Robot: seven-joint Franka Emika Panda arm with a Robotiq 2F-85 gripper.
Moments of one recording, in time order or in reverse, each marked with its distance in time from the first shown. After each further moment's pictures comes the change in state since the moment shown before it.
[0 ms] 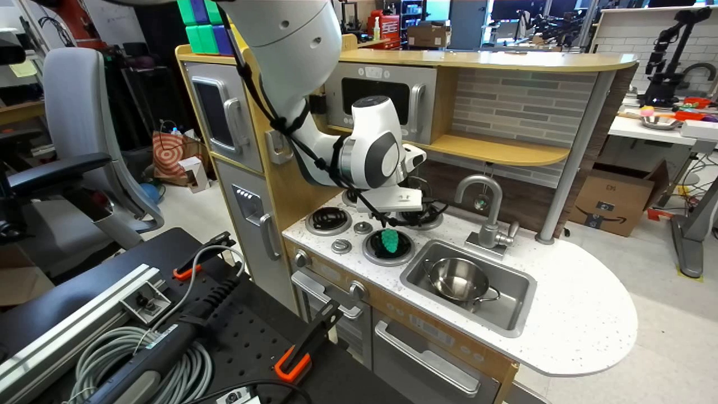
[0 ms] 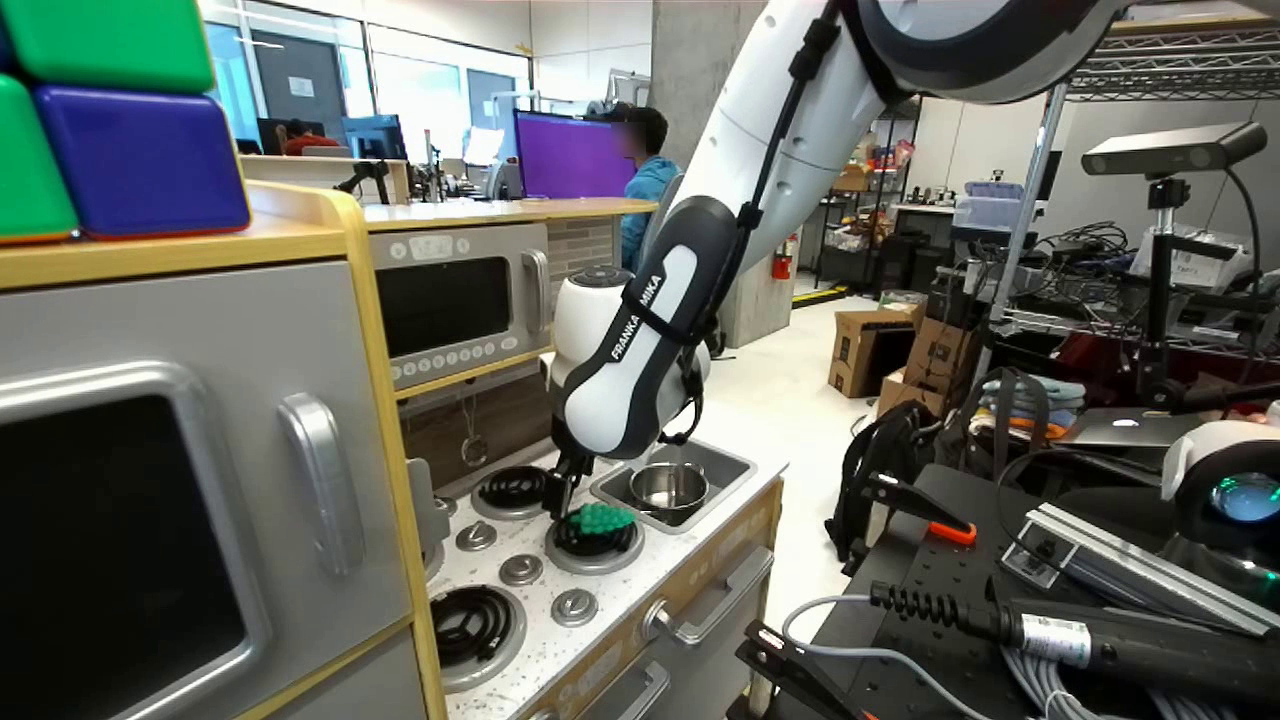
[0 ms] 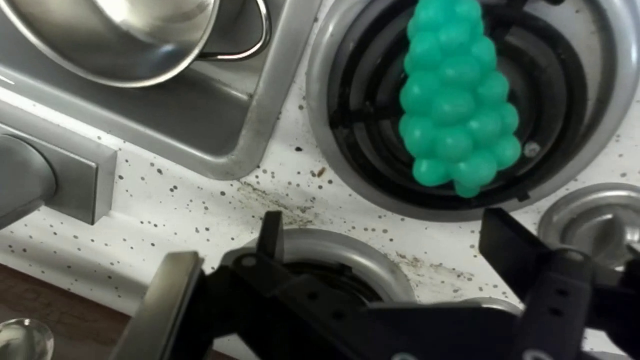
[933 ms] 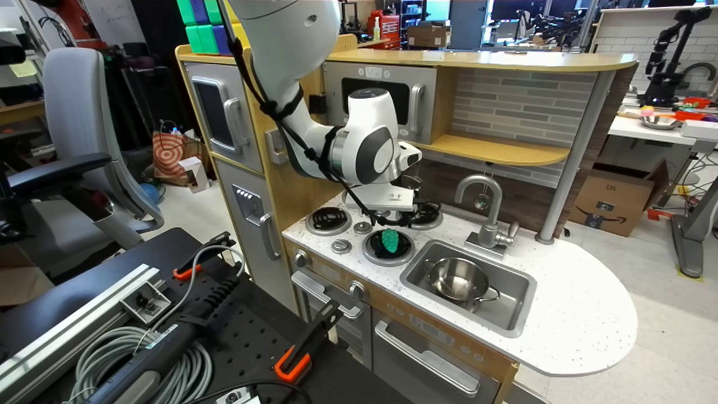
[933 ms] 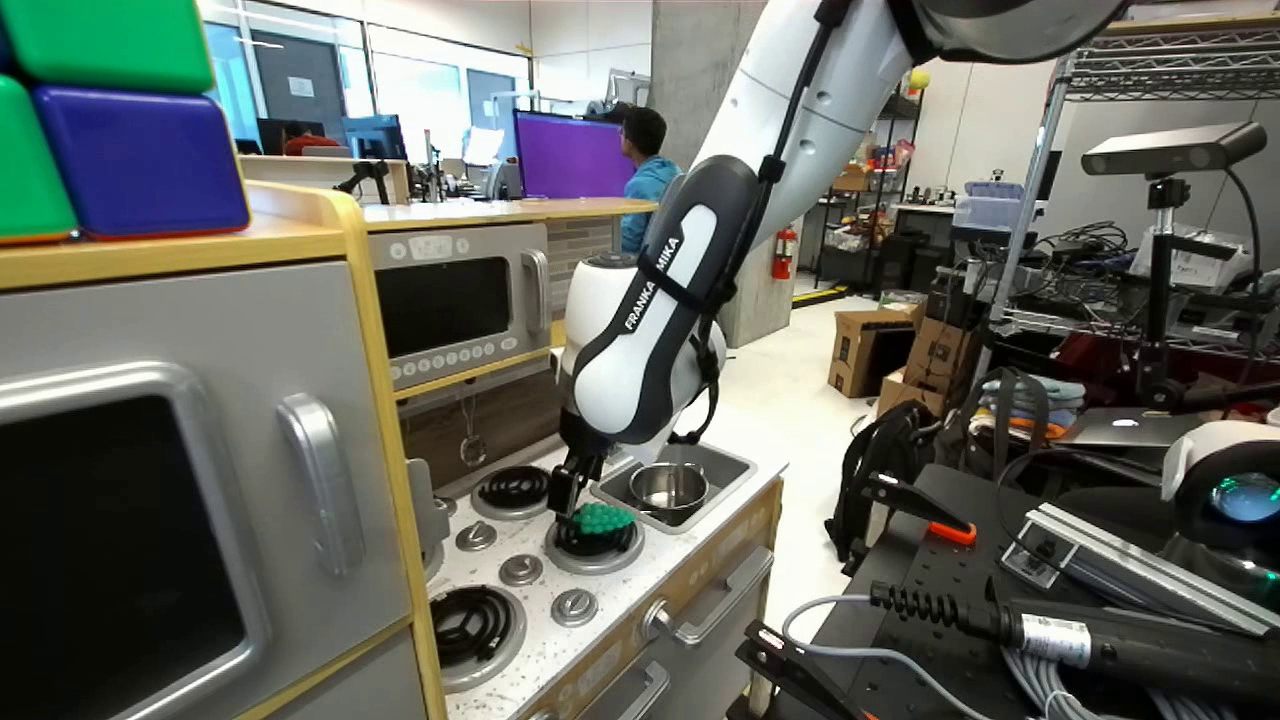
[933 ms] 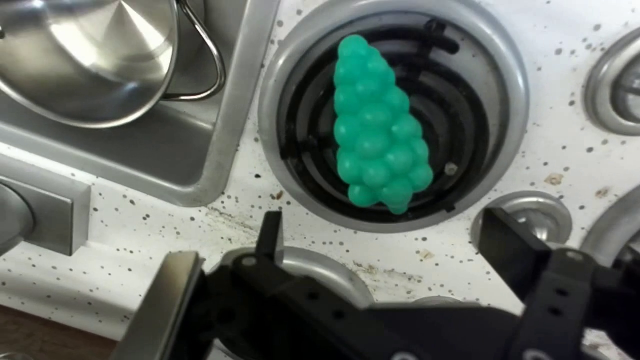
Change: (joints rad) arm -0.056 -0.092 0.072 -0.131 0.002 -0.002 -0.003
